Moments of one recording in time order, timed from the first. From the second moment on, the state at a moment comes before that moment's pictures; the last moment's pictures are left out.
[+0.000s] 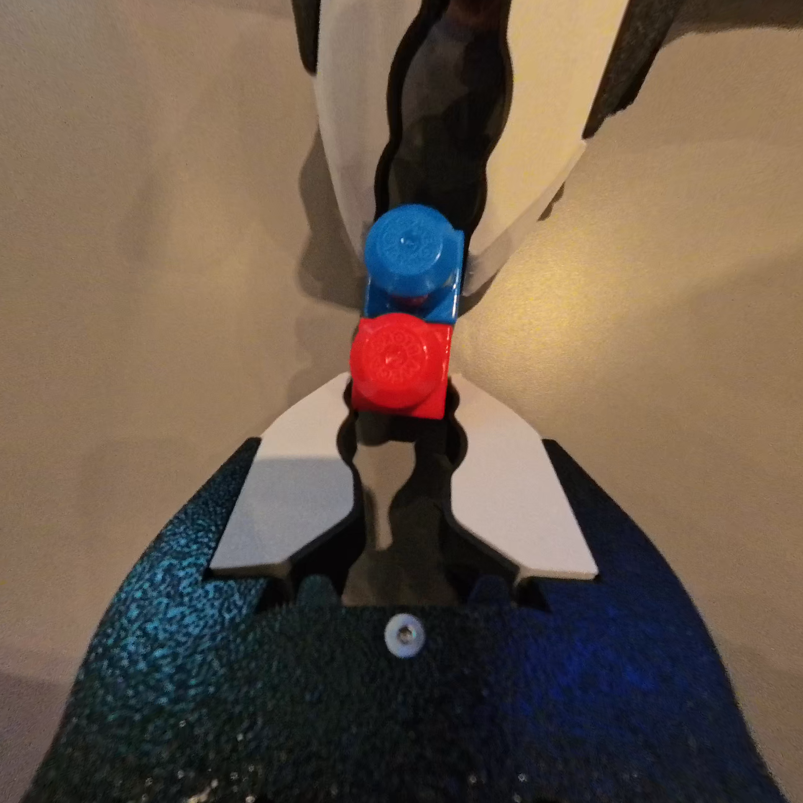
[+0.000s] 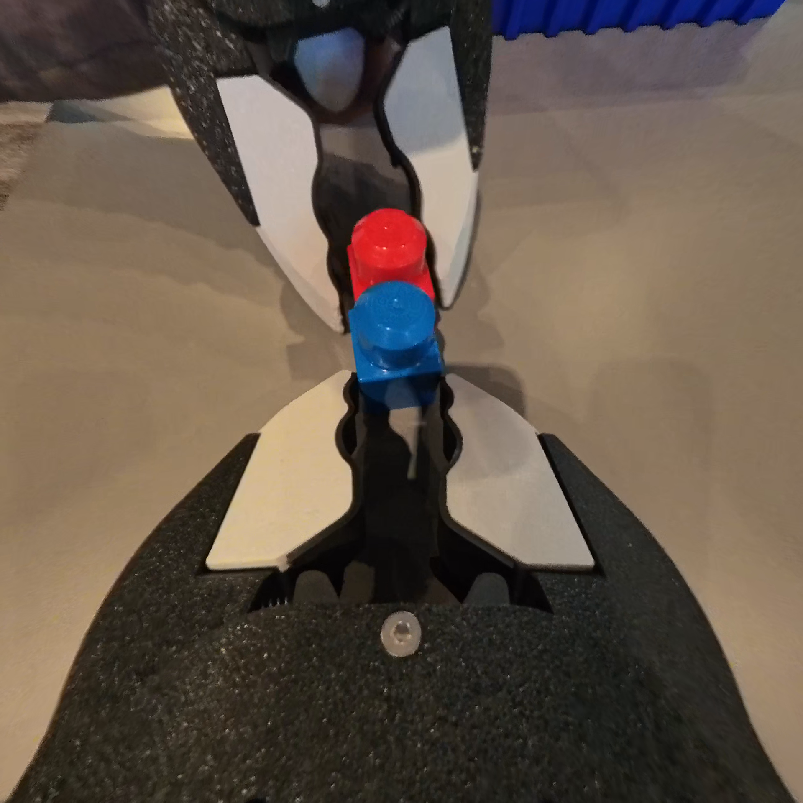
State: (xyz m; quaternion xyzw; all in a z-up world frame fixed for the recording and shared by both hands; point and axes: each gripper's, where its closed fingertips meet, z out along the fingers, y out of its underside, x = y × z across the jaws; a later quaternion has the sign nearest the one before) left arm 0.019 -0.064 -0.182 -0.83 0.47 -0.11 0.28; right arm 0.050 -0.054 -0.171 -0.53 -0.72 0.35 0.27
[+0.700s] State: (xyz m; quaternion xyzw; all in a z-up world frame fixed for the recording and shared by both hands) left arm -0.064 -0.172 -0.040 -0.78 0.25 0.04 0.57; right arm 0.065 0.009 -0.045 -0.40 -0.46 0.29 0.73
